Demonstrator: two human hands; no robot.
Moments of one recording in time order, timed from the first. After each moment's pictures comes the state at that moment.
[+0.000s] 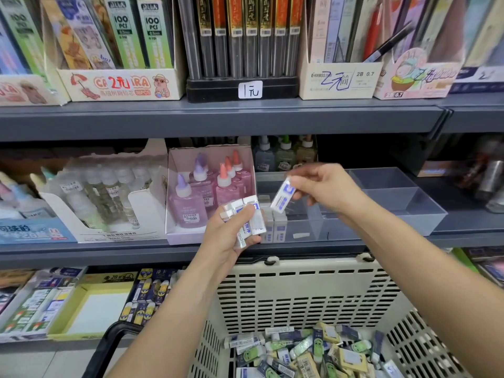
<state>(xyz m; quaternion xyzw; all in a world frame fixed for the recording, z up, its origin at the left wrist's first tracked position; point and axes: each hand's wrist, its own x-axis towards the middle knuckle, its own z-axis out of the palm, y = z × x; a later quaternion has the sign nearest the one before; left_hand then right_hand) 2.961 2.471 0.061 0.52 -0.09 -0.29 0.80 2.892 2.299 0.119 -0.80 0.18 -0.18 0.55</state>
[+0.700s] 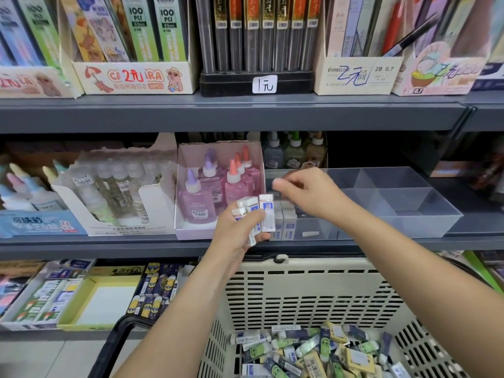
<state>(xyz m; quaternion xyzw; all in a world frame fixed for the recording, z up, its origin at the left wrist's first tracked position) 2.961 2.471 0.059 0.56 -0.11 -0.27 0.78 2.912 2.320 0.109 -0.93 0.13 -0.16 0.30</state>
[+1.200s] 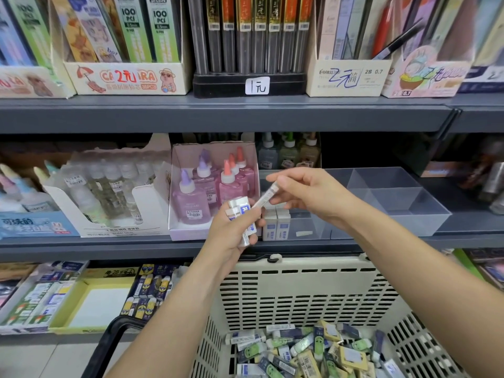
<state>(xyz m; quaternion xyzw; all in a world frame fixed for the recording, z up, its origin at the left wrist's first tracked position) 2.960 2.471 0.060 0.53 -0.12 -0.29 0.79 2.891 2.324 0.122 -0.78 0.09 -0.10 0.61</state>
